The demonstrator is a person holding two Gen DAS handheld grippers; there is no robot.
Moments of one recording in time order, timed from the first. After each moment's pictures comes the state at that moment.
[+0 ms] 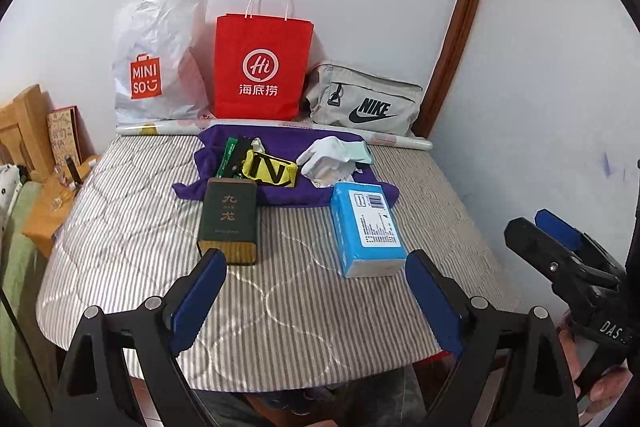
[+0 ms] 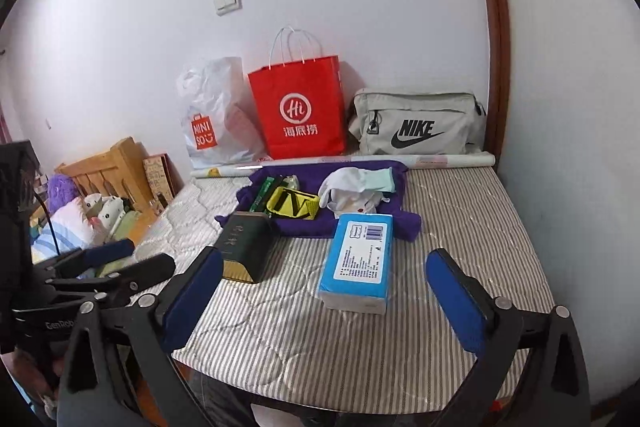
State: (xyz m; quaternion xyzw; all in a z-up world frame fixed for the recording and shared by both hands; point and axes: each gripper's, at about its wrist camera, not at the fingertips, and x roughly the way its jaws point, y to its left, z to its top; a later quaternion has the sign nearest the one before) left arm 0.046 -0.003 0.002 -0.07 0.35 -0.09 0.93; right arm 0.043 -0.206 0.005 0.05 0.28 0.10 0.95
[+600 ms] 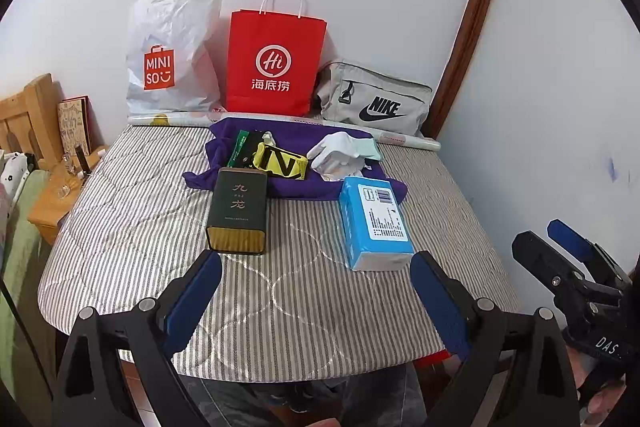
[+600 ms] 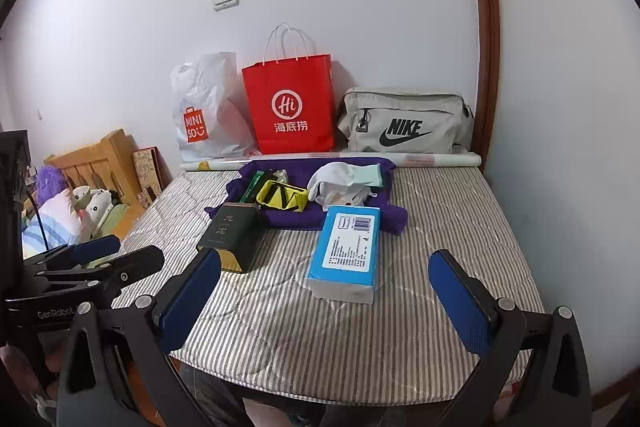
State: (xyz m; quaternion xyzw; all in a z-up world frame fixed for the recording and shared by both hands) left arm 0.037 0.001 -0.006 -0.08 0.36 -0.07 0.93; right arm 0.027 -0.201 -0.001 0.03 0.28 0.08 0.96
